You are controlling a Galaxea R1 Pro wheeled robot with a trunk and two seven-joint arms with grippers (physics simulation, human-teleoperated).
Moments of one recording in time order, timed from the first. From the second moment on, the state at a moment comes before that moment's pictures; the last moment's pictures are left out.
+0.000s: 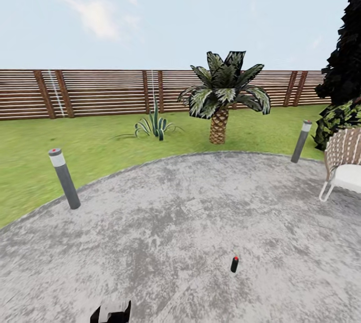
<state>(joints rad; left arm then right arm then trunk) -0.25 -0.01 0.01 -0.36 0.06 -0.43 0.00 0.00 0.00 -0.02 -0.64 -0.01 -0.03 0.00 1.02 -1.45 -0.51</state>
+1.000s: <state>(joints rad) -0.25 -0.01 0.01 -0.36 0.06 -0.43 0.00 0.00 0.00 -0.02 -0.64 -0.01 -0.03 0.00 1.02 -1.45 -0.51</state>
